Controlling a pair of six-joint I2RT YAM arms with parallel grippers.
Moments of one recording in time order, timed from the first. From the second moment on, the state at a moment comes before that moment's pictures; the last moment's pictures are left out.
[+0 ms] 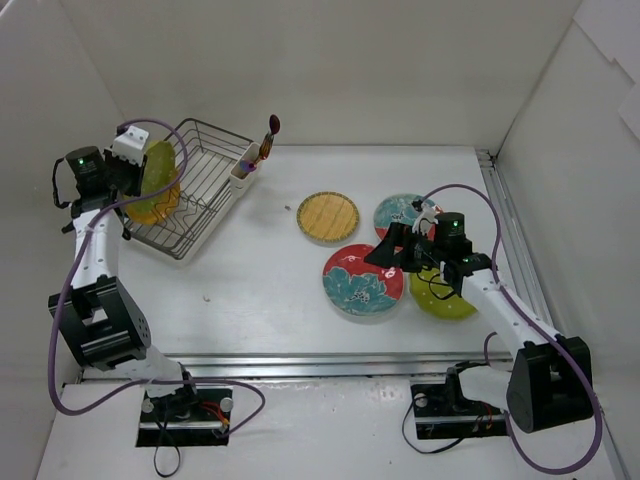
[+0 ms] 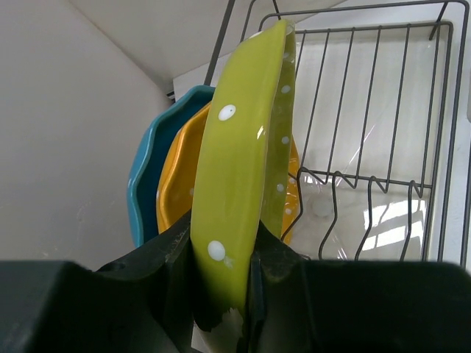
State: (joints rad) left arm 0.35 1.57 1.38 -0.16 0.40 0.54; right arm 0.18 1.19 0.71 -0.17 -0.61 0.42
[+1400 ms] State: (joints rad) left arm 0.35 1.73 1.38 -0.02 0.38 0.53; right arm 0.18 1.24 0.70 -0.16 -0.62 0.42
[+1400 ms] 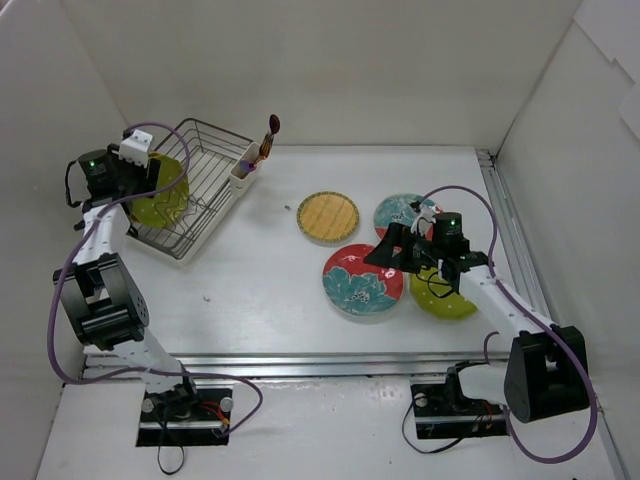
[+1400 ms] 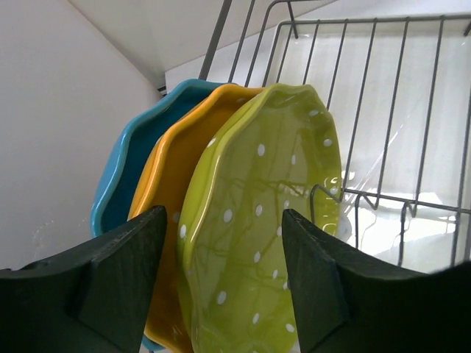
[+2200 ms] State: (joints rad) left arm -0.10 1.22 1.29 -0.17 0.25 -0.02; right arm -0.03 0.94 0.62 -0.34 -0.32 0.48
